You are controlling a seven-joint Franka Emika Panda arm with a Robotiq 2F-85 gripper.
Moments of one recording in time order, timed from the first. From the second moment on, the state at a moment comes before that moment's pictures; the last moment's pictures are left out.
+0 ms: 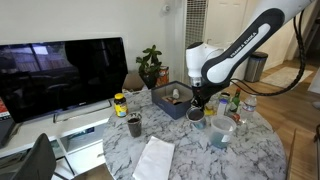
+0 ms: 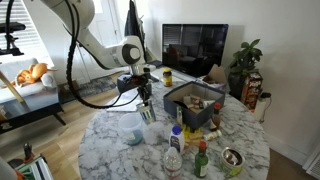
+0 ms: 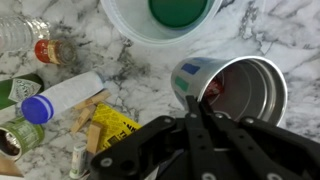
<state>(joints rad) 0.21 0.30 -0.05 -2.16 -0.28 2.35 0.69</state>
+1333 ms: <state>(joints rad) 0.29 0.10 0.12 -2.12 -0.88 2.03 0.92</state>
